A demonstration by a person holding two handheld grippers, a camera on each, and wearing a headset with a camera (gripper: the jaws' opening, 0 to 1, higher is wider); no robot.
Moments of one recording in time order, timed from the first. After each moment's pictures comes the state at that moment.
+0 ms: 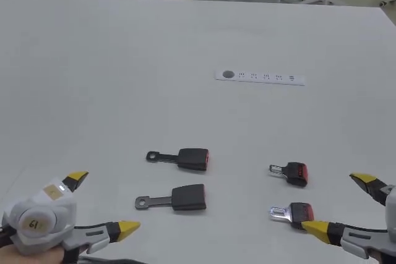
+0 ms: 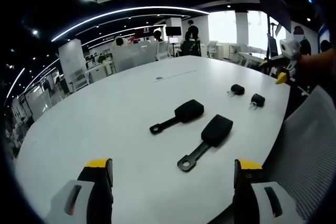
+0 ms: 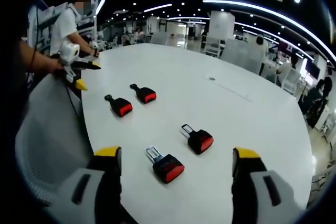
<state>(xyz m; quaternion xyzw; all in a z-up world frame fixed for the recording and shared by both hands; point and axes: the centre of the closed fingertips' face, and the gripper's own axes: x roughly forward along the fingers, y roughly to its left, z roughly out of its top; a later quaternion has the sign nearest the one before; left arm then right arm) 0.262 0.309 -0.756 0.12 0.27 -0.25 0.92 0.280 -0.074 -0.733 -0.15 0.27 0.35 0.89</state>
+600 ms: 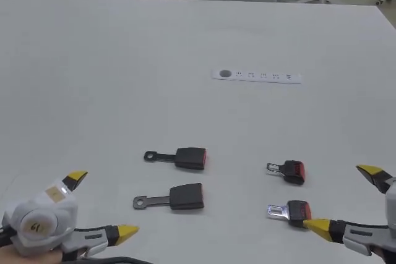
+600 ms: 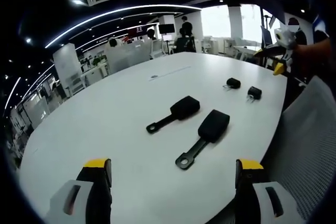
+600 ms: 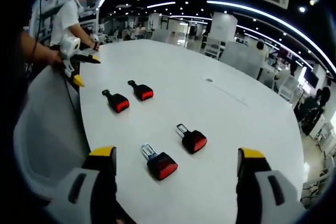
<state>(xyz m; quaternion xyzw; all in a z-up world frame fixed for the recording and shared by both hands) 0.260 0.307 -0.760 0.15 0.28 -0.27 0.91 0.281 -0.078 -0.724 -0.19 0.26 0.34 0.88</state>
